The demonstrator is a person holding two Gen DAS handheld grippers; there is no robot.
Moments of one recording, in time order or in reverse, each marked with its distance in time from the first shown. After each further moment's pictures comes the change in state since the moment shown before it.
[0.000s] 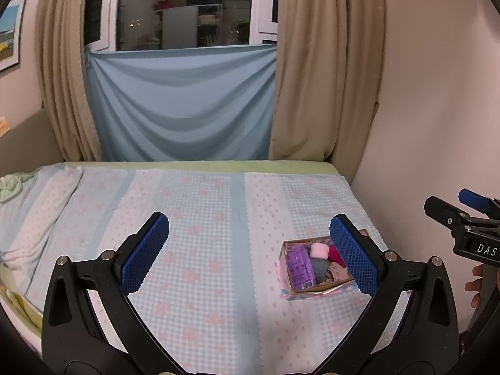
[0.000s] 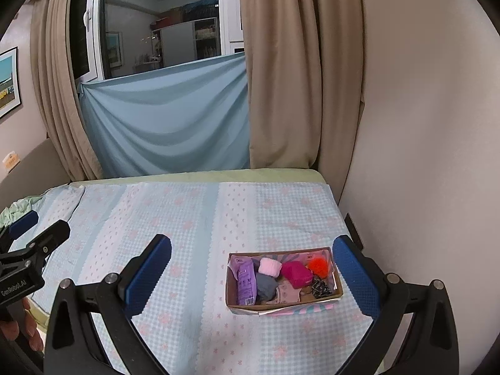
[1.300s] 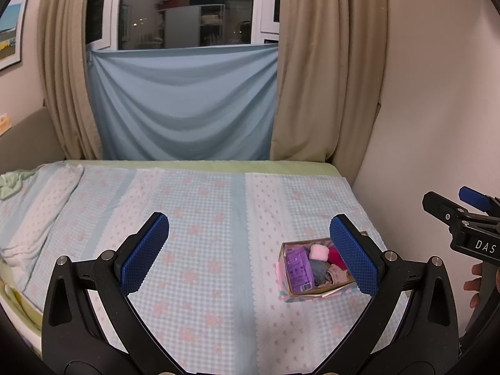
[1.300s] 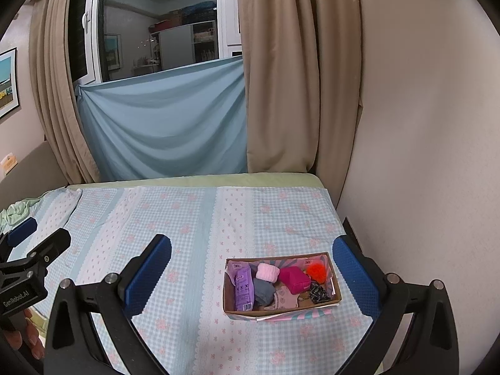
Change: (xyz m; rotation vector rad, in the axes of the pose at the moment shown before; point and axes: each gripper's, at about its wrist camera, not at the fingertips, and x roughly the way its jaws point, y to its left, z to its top) left arm 0.011 -0.020 -0.001 -0.019 0.000 0.023; right arm 0.003 -0.006 0.004 -0.004 -0.016 -0.004
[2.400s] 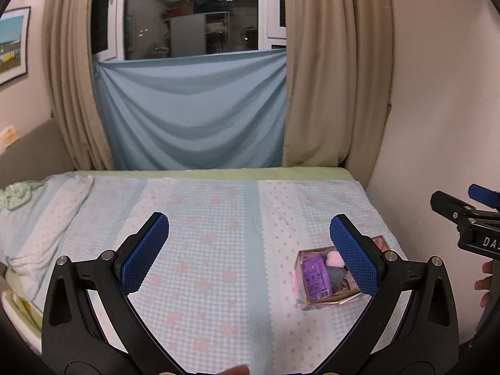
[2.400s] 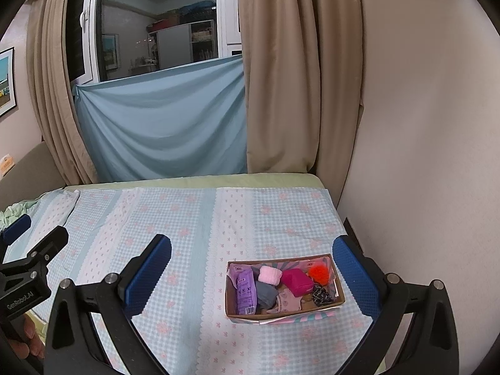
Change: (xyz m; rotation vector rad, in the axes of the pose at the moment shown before) left arm 0.015 0.015 0.003 0.025 -0.035 0.039; right arm 0.011 0.001 0.008 0.000 0.009 -0.003
